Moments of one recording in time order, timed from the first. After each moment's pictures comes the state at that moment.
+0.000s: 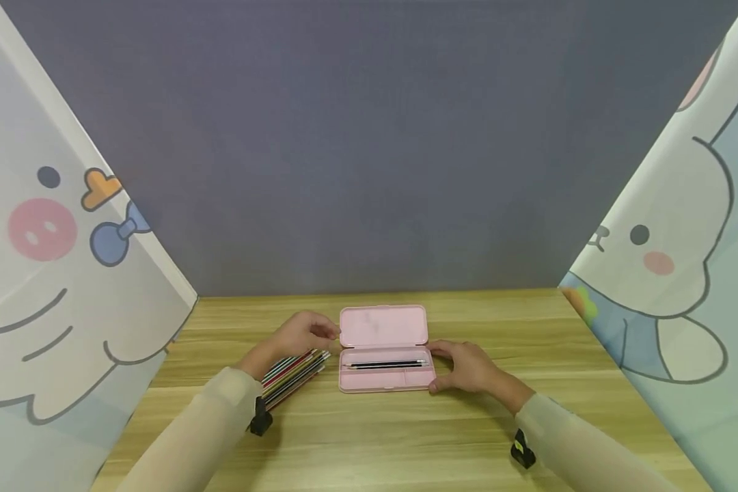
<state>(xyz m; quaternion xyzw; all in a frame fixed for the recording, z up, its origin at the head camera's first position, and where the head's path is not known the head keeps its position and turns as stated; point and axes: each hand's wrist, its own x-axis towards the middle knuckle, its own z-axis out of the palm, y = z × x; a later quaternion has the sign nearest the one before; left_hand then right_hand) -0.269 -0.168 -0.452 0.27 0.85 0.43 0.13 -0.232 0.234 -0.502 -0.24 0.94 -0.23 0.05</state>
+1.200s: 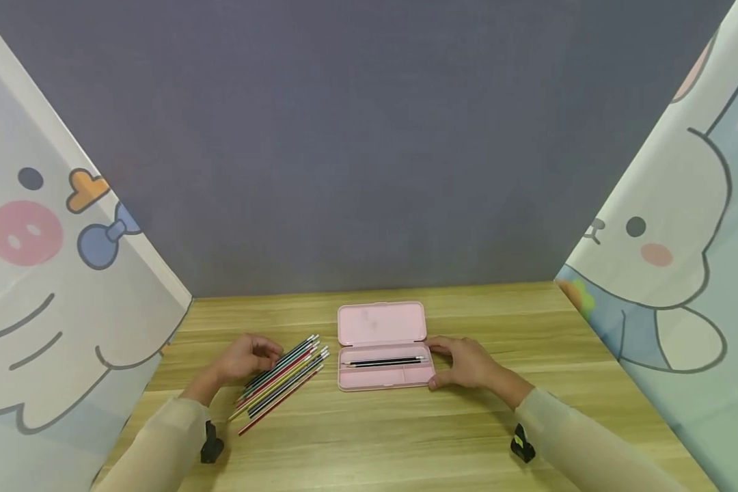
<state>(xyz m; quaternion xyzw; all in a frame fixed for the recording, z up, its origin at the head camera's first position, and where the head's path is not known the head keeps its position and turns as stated) -0.256 -0.280 -0.507 0.19 0.84 0.48 0.16 -0.235 0.236 -0.507 -0.25 0.94 -0.24 0.04</state>
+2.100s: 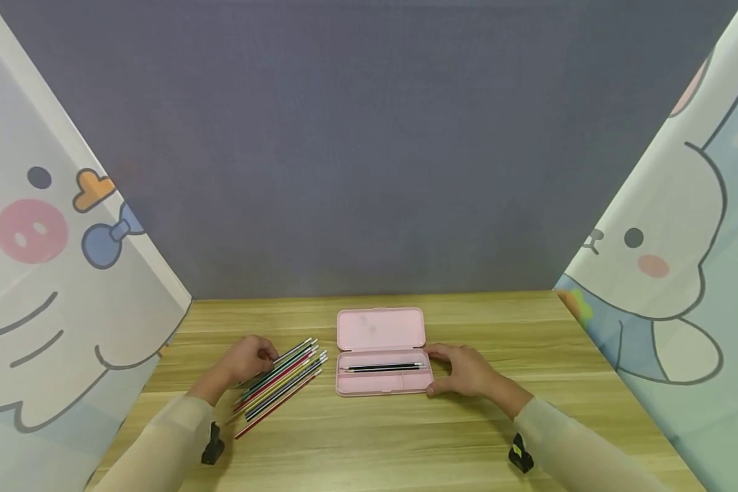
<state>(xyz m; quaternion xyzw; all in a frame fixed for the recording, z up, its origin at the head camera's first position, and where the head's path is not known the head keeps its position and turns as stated) -0.251 -0.263 -0.496 0.18 0.94 0.29 0.07 -0.232 0.236 -0.507 -0.25 0.94 -0.25 0.05</state>
